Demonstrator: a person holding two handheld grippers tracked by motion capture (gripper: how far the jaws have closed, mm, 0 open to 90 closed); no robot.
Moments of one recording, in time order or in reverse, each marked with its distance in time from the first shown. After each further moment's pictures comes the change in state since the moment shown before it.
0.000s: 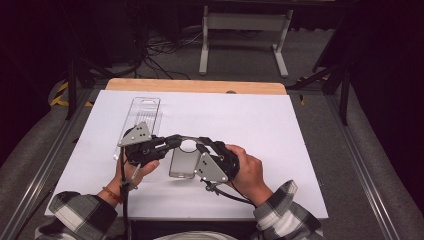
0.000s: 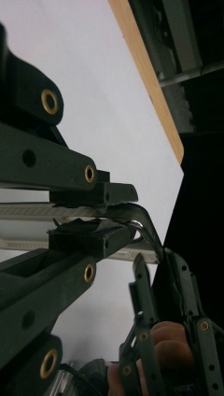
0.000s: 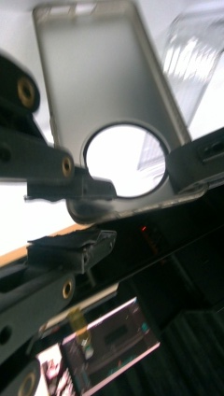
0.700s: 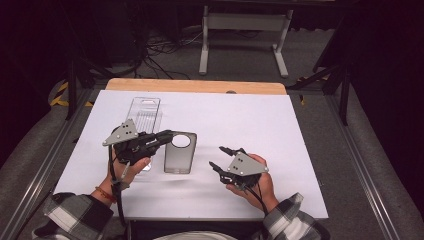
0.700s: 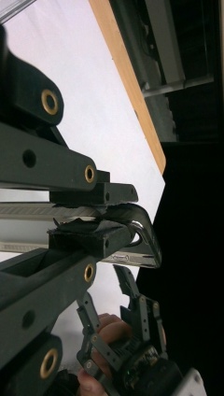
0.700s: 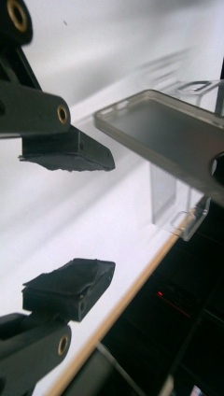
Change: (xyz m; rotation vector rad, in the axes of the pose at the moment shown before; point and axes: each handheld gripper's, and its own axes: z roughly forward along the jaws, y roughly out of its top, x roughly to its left) left arm 0.010 0.000 -0.019 -0.068 0.027 -0.001; right arm 0.006 -0.081 -0.012 -0.081 0.228 0.485
